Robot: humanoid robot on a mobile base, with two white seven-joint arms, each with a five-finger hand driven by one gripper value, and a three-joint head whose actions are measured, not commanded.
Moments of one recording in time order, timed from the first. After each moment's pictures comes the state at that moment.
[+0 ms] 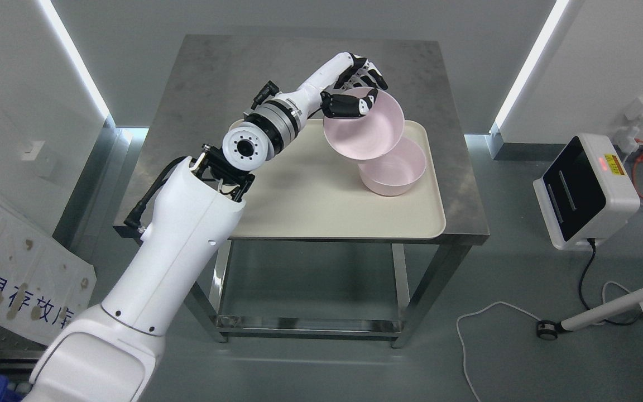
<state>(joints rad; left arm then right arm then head) -0.96 0.02 -0.53 -1.21 -0.11 0.22 -0.25 0.00 0.00 0.00 0.00 0.00 0.03 0.01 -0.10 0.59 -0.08</state>
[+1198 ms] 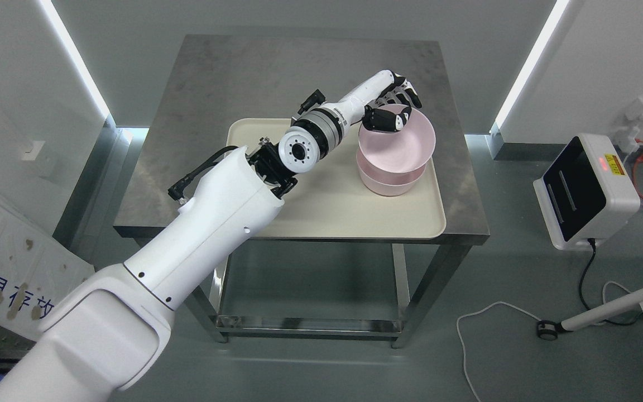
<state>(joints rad) -1.13 0.00 -0.84 -0.99 0.06 0.20 -0.09 0.00 0.00 0.00 0.00 0.00 0.04 0.01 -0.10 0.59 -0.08</state>
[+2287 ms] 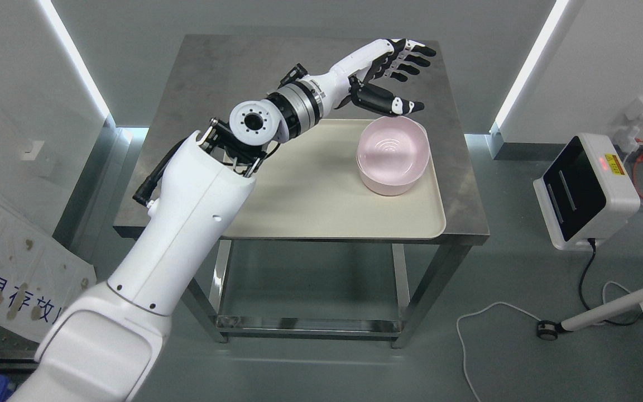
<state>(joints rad) -0.99 0.00 -0.48 -1.21 0.07 0.12 -0.45 0.00 0.00 0.00 0.00 0.00 0.03 0.01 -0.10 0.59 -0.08</state>
